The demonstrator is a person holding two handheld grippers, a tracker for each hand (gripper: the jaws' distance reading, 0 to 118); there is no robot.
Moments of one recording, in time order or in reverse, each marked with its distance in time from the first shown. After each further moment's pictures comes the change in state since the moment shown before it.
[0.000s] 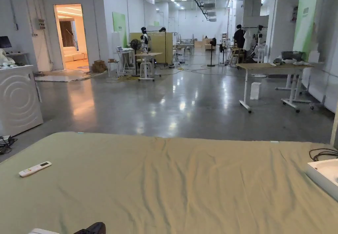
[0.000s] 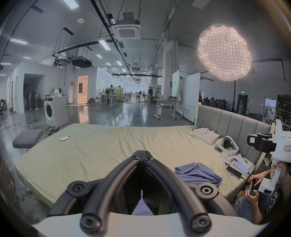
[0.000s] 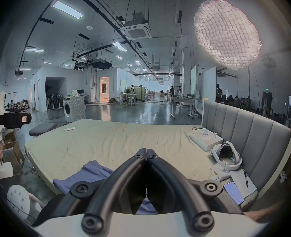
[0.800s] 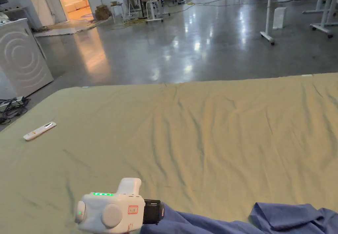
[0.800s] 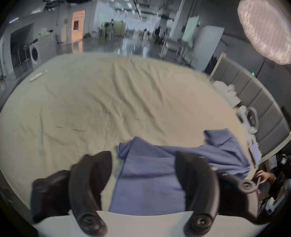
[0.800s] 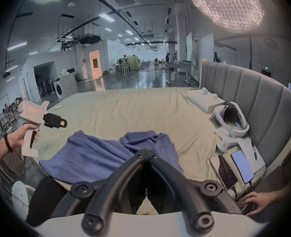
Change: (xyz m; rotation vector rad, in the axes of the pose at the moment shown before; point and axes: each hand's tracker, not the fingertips) left arm -0.127 -0.149 -0.338 -0.775 0.014 0.088; right arm 0.040 -0.085 -0.081 -0.358 -0.059 -0.069
